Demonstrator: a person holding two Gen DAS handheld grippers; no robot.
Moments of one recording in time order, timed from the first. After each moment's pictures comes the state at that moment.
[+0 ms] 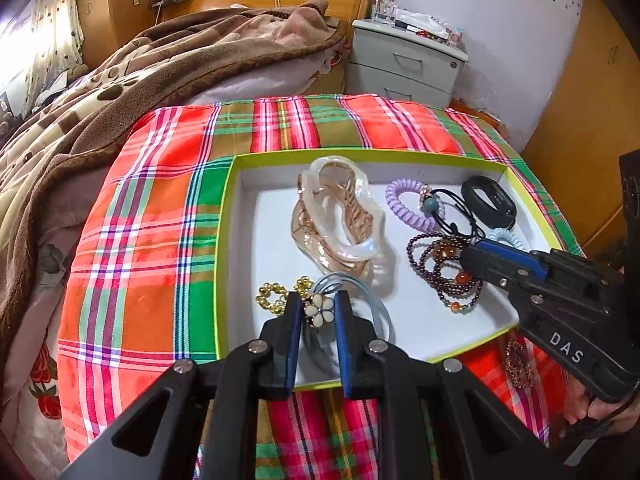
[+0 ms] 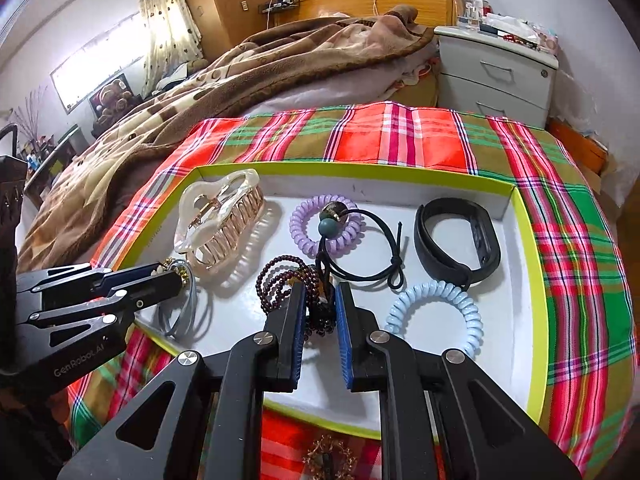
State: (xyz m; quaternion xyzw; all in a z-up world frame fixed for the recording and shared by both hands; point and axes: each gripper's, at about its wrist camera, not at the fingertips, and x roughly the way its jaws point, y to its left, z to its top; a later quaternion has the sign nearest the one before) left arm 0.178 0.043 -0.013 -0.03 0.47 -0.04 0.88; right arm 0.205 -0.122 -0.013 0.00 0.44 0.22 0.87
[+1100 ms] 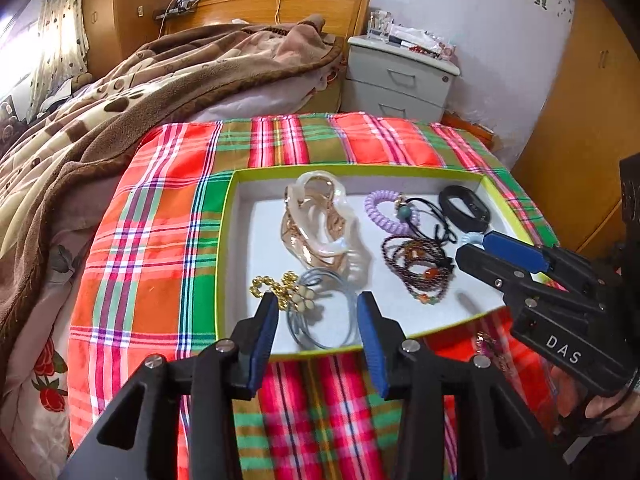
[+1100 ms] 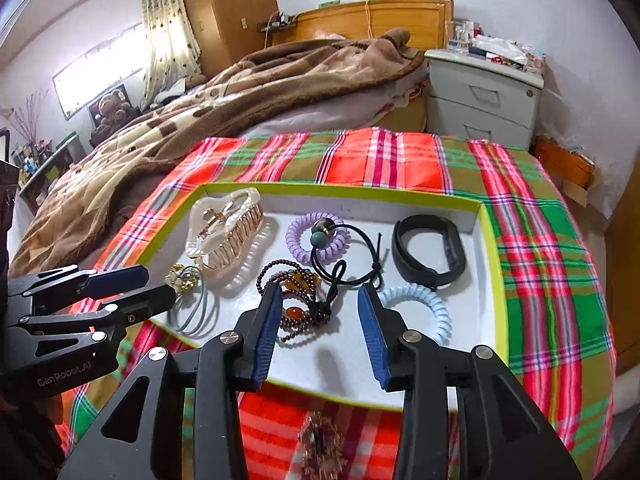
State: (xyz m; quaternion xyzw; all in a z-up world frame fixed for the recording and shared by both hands) left arm 0.151 0.036 0.010 -0.03 0.44 -0.04 0.90; right arm 0.179 -0.138 0.009 0.00 0.40 0.21 0.89
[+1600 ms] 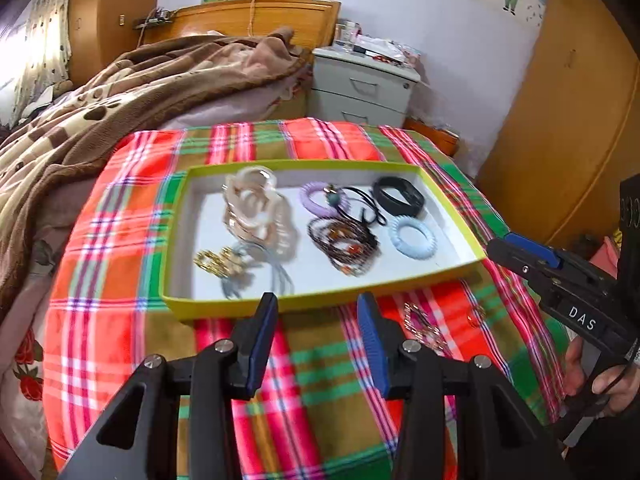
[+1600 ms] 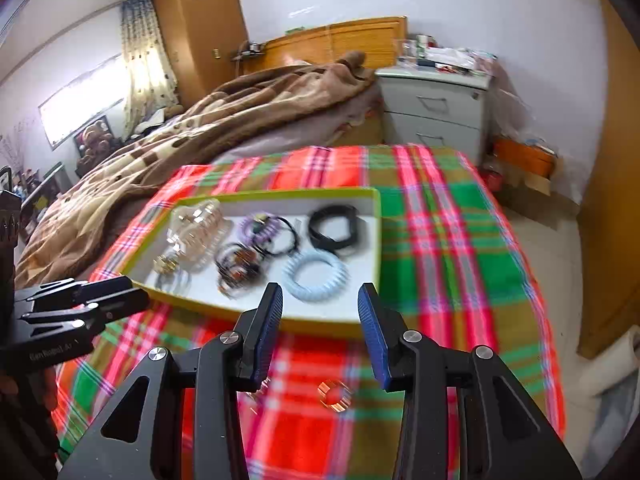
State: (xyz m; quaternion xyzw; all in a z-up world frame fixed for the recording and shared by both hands) left arm 0.113 0.002 0.019 -0.05 0.42 -0.09 0.90; right arm 0.133 -0.217 0.025 0.03 0.38 0.16 0.91
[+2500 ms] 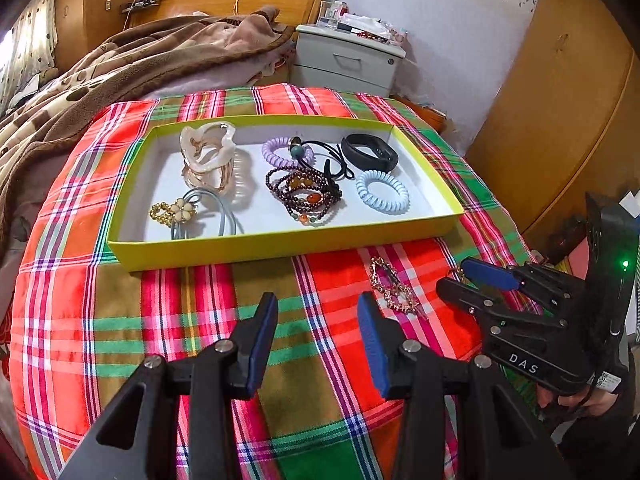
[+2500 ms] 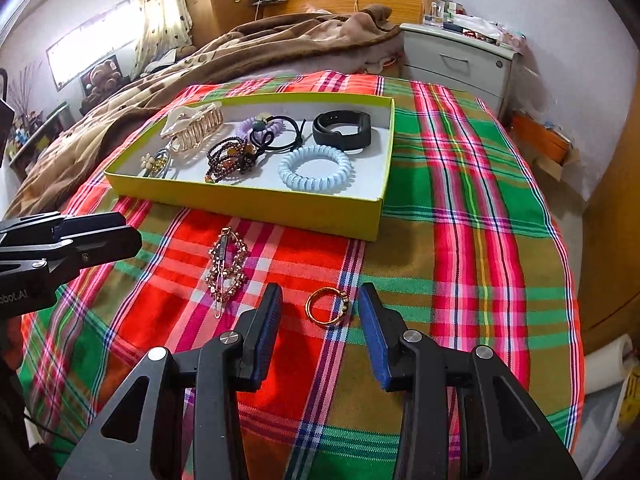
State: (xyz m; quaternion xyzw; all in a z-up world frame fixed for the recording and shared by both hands) left arm 0.097 -0.025 -0.005 -0.05 0.45 -0.11 0.88; right arm 0.115 -0.211 -0.027 -0.05 0.44 0.19 0.88
